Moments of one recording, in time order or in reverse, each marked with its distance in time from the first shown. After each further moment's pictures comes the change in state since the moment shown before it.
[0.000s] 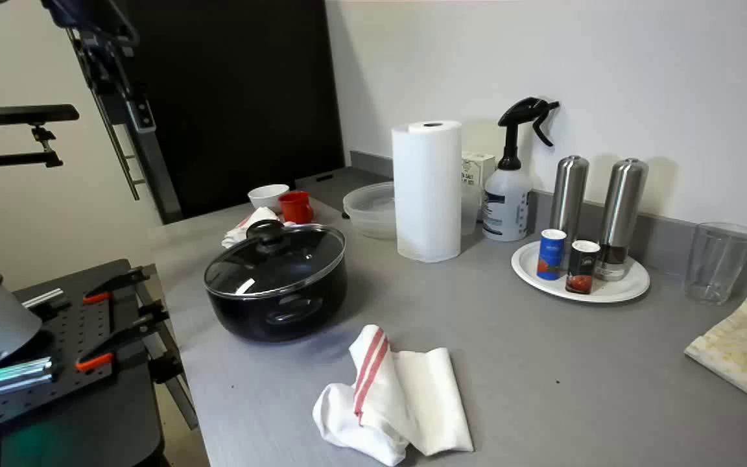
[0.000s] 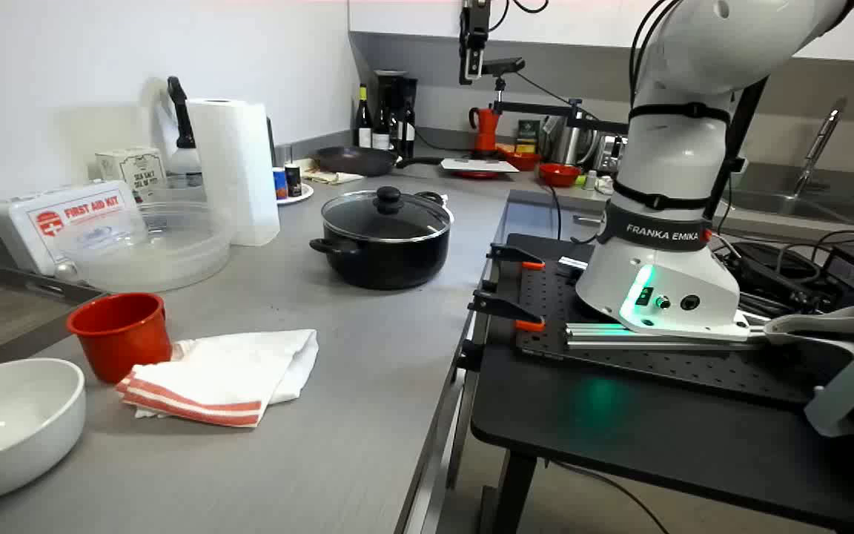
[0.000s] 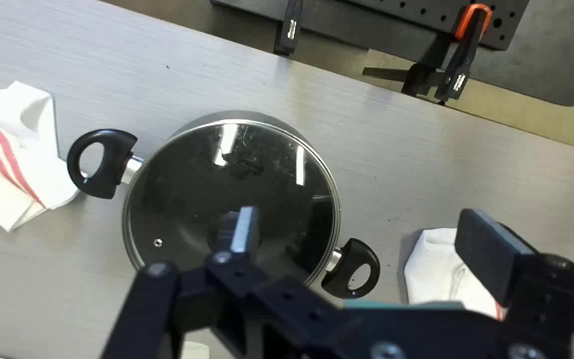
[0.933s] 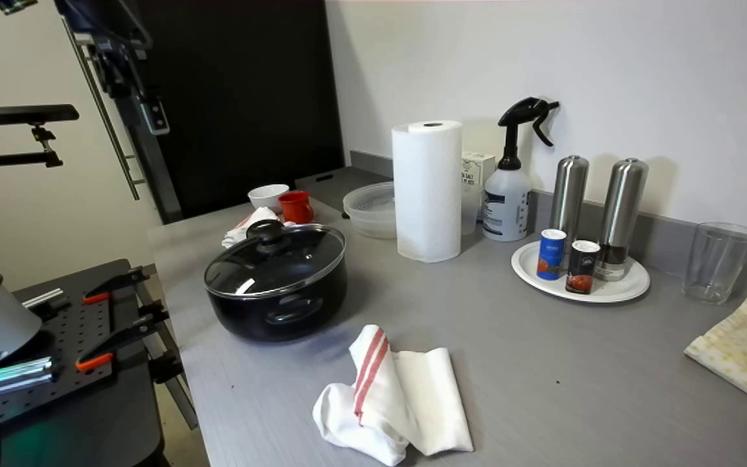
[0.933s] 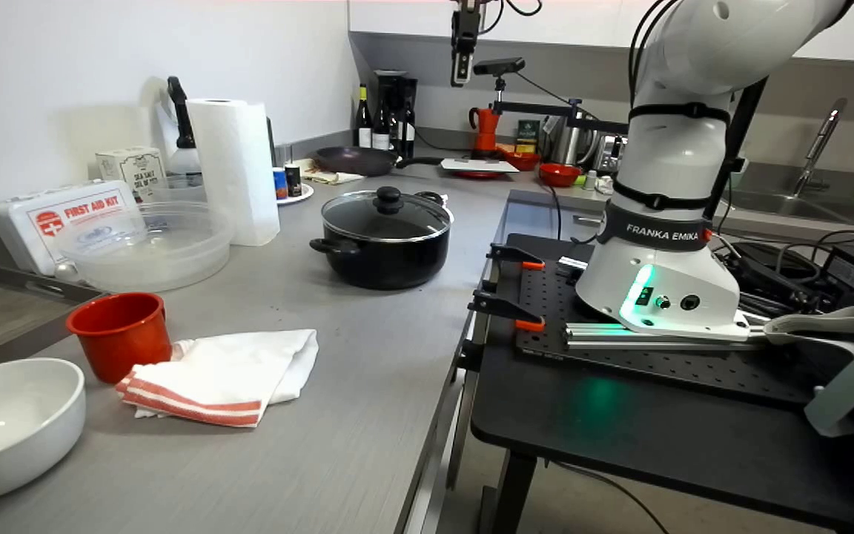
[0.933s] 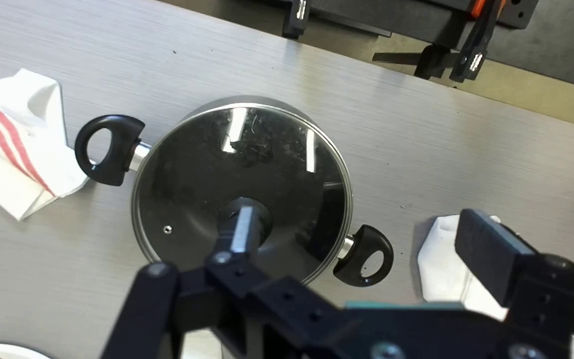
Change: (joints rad) arm 0.003 0.040 0.005 0.001 0.001 0.067 0.021
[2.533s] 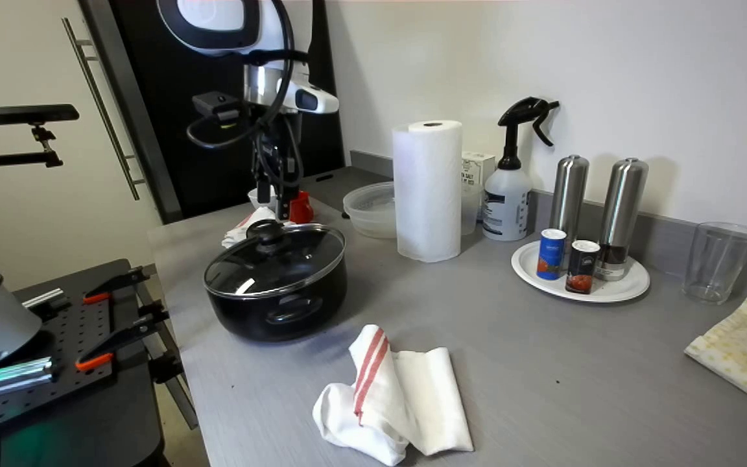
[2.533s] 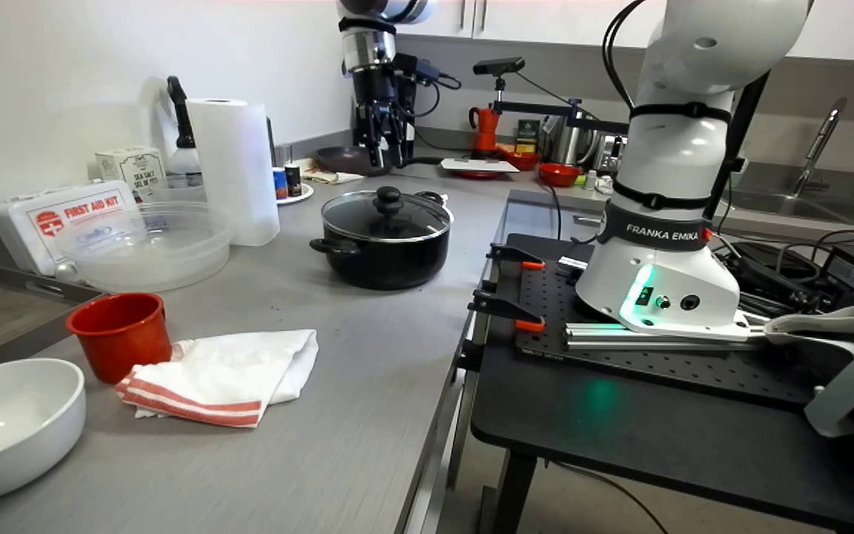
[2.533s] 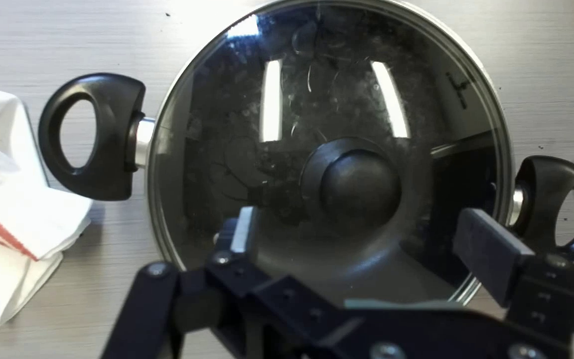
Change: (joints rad) arm -0.052 0.878 0.055 0.411 0.179 0.223 0.136
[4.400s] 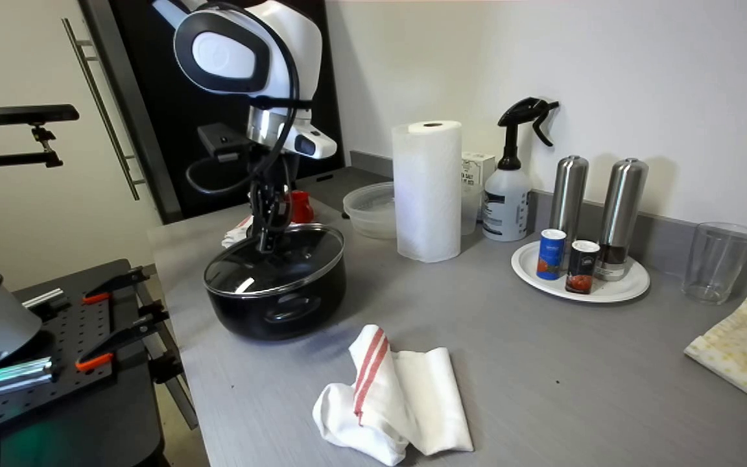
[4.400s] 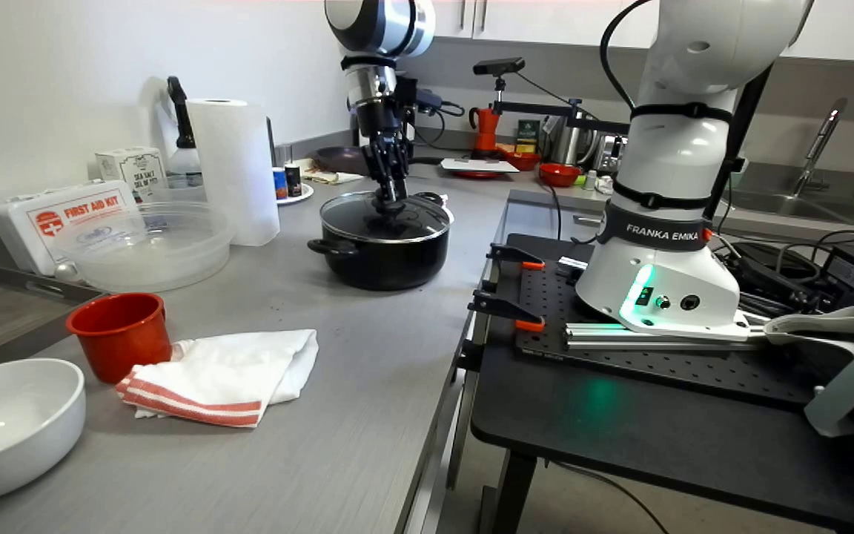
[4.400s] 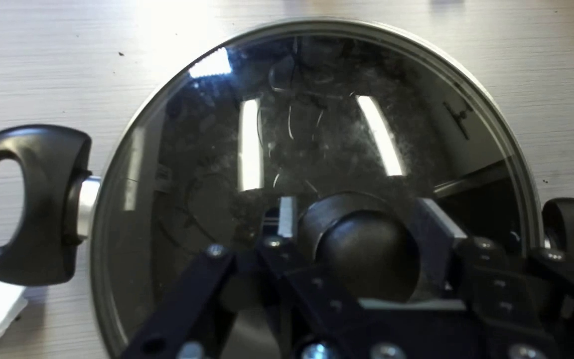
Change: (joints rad) arm -0.050 0.103 0.057 -0.007 0.055 0.005 0.003
